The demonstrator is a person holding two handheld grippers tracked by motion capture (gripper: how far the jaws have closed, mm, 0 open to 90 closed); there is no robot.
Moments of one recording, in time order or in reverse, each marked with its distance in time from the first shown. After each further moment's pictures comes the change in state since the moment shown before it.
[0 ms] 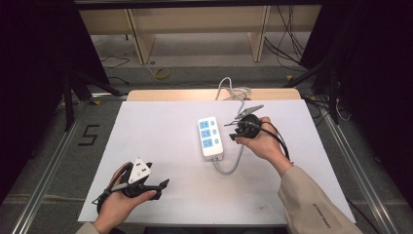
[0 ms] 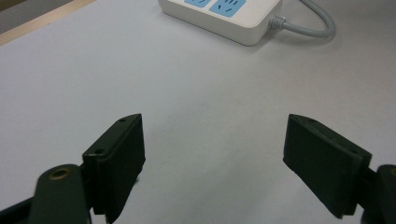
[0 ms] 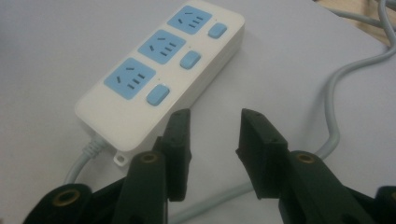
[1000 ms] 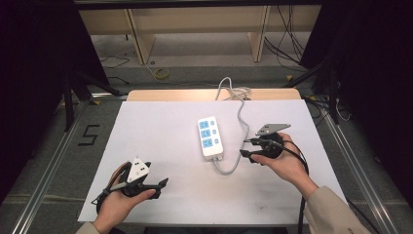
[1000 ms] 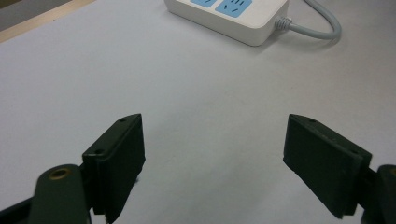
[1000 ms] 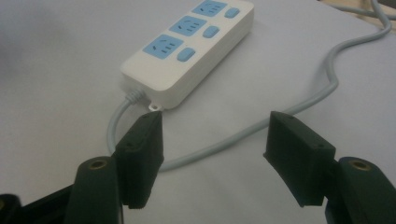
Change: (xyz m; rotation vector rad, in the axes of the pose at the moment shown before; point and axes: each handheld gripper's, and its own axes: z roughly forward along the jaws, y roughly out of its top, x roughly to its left) left arm 0.003 -0.001 0.000 0.003 0.010 -0.016; right arm 0.005 -0.062 -0.043 -0.130 0.062 0.018
